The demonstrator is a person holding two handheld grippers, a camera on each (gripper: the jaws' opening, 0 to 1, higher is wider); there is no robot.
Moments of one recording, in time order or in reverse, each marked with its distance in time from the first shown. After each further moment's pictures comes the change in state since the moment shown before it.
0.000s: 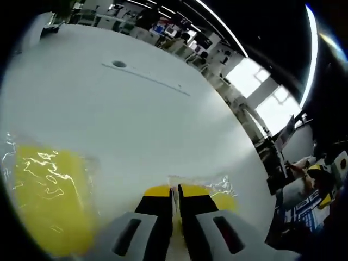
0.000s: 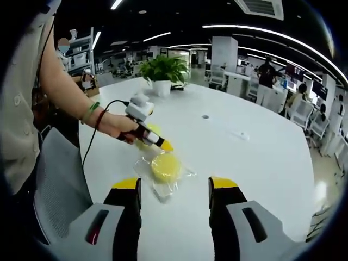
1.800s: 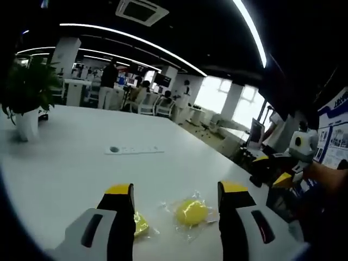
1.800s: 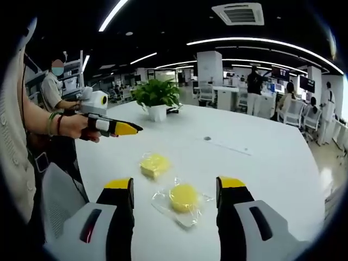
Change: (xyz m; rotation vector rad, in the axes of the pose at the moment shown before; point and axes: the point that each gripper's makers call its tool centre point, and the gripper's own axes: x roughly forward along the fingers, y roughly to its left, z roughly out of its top) left arm -0.207 -0.042 0.066 0.322 -0.350 -0.149; right arm 0.014 0.053 0.056 0.109 -0.176 -0.074
